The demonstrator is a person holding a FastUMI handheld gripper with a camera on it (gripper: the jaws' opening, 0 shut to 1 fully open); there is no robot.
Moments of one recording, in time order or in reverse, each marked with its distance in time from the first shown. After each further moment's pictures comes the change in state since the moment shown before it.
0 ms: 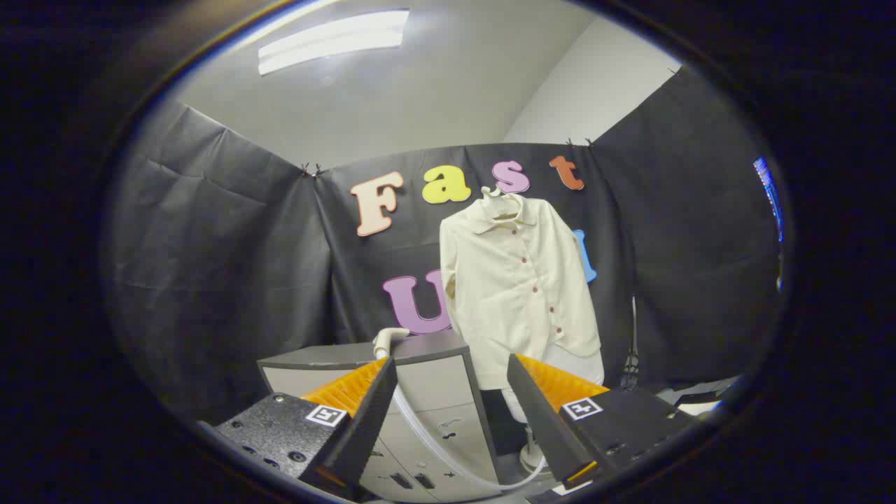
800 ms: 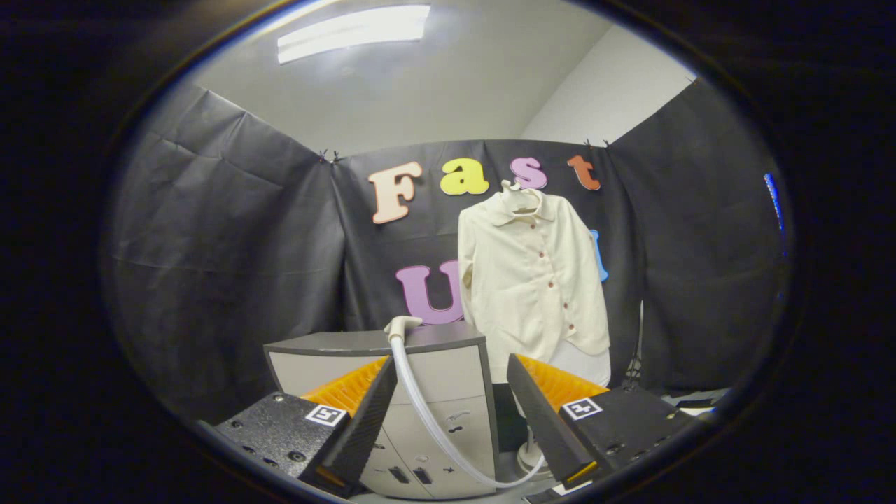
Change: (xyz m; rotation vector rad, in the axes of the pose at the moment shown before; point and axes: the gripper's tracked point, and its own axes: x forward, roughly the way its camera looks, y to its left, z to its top) arm -0.001 0.026 -0.019 -0.061 0.031 0.036
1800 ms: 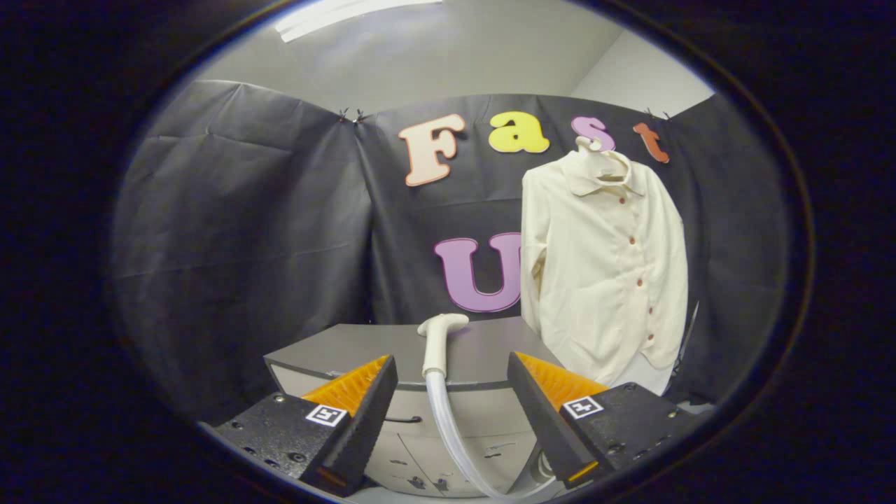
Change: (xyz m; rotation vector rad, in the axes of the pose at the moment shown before) arm 0.189 0.088 -0.005 -0.060 0.231 0.191
